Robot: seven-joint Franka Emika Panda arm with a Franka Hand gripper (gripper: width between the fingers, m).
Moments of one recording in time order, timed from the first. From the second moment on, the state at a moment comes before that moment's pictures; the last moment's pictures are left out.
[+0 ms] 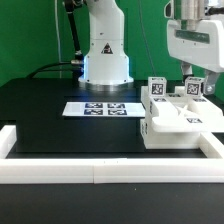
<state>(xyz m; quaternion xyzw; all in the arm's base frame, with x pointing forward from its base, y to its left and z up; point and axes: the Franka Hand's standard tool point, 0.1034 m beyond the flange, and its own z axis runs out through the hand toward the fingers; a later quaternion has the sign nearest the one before) 0.532 0.135 0.111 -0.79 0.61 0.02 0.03</state>
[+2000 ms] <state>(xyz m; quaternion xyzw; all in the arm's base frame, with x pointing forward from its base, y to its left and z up) 0.536 0.131 0.111 -0.93 0.38 0.00 0.01</state>
